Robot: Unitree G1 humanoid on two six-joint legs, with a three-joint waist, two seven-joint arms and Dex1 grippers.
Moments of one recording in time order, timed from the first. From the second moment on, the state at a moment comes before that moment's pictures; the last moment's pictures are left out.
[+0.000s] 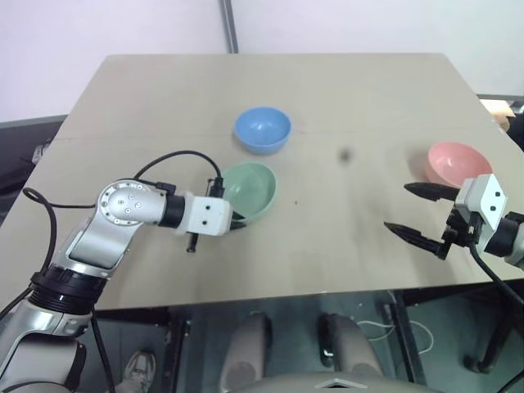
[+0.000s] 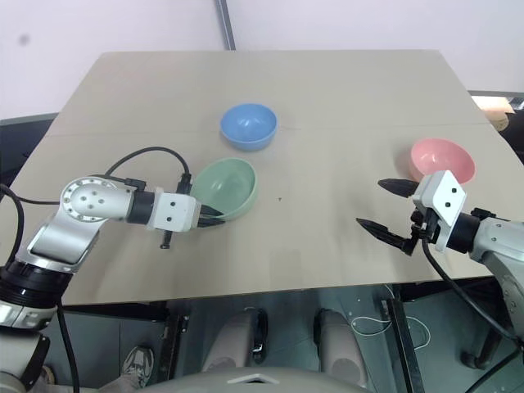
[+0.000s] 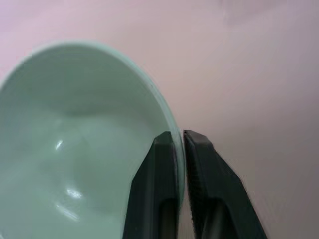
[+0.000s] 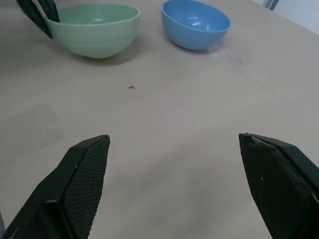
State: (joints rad) left arm -0.41 0.95 -0.19 -0.11 -0.09 -0.04 -1.30; right arm 0.02 -0.85 -0.28 -0.48 0.53 0.41 0.88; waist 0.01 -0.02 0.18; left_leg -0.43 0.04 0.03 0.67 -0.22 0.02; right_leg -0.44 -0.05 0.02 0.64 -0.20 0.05
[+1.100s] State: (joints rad) left arm -0.34 0.83 0.27 -0.34 -0.87 0.55 -1.13; right arm -0.57 -0.83 0.01 0.49 0.03 0.30 0.78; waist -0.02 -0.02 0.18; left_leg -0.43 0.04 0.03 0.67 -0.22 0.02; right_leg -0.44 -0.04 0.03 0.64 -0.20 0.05
